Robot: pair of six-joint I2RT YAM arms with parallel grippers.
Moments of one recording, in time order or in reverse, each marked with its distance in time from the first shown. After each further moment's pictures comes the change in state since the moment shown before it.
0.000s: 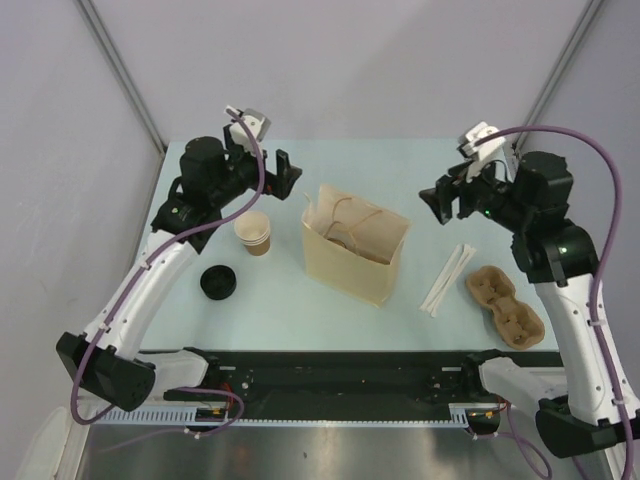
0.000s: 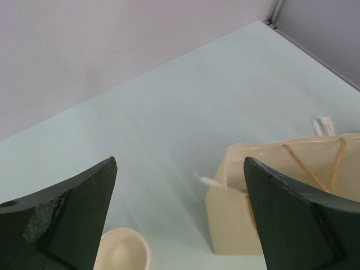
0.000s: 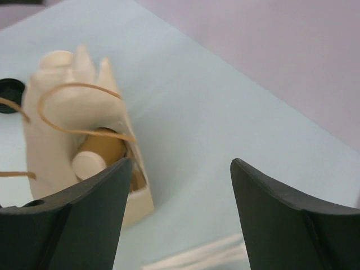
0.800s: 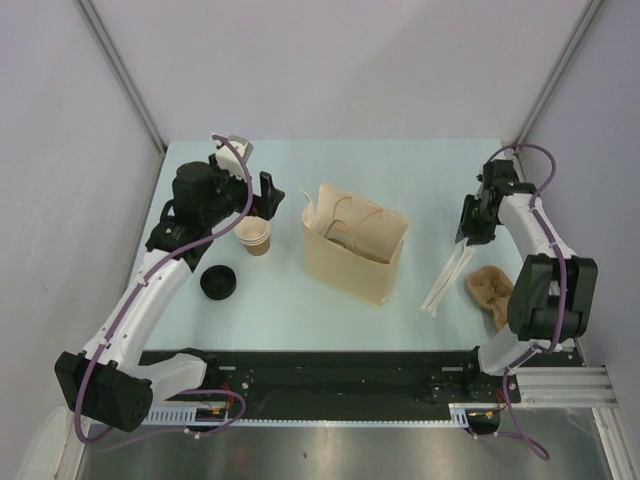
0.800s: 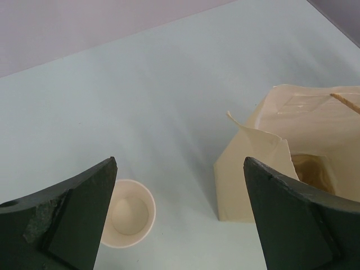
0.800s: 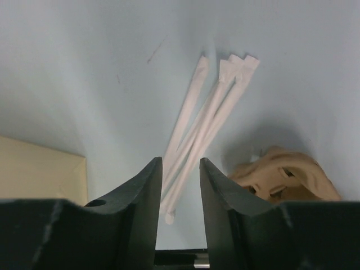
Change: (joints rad) left arm 0.120 -0.118 -0.238 0.016 0.035 -0.038; right arm -0.340 0.547 -0.163 -0.225 0.335 0.448
